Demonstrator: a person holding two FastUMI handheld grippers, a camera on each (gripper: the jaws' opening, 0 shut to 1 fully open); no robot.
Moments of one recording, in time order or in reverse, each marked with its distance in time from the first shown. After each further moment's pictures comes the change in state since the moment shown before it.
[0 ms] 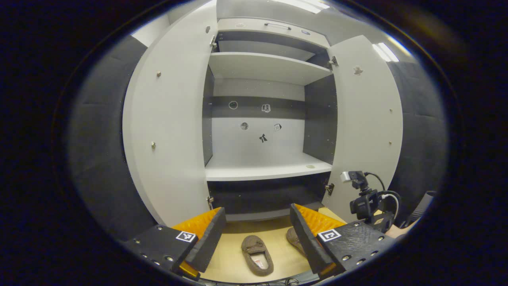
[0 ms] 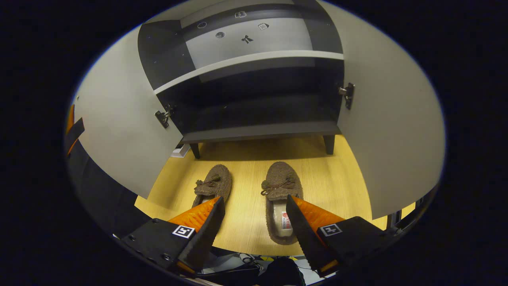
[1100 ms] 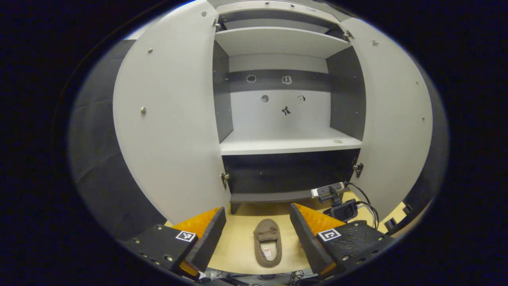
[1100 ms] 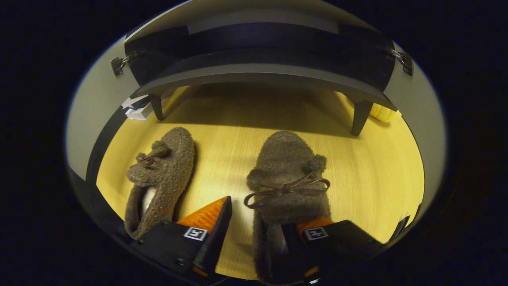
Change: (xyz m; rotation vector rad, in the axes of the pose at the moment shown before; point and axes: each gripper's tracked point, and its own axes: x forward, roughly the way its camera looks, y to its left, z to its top) left arm 0.024 0.003 -0.052 0.015 0.171 0.230; right arm 0.132 -0.040 -0.053 -0.112 0.188 -0.164
